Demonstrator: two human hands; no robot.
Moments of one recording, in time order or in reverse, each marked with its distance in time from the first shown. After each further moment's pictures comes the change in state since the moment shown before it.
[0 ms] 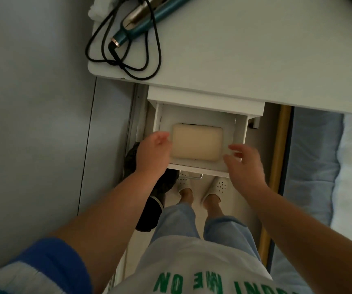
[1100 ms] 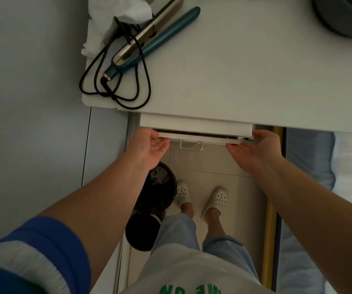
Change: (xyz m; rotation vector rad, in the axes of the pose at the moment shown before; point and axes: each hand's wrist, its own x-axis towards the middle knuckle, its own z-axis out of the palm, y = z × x) left_hand 0.064 0.060 -0.008 -0.947 -0.162 -0.544; right_hand 0.076 -0.062 -0.053 1.420 -0.087 0.733
